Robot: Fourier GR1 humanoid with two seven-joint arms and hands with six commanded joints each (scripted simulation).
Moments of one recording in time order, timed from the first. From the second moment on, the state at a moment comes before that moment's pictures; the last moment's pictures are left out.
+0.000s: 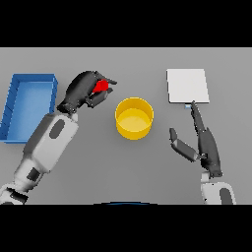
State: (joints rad) left arm -0.64 0.22 -0.33 -1.15 -0.48 0.03 0.07; right arm 0.12 -0.07 0.14 -1.75 0.26 -0.04 -0.07
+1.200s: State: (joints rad) left arm -1.17 0.28 -1.02 -0.82 -1.03 -0.31 -0.01; right arm 0.12 -0.04 0.14 -1.72 0.27 -0.07 -0.10
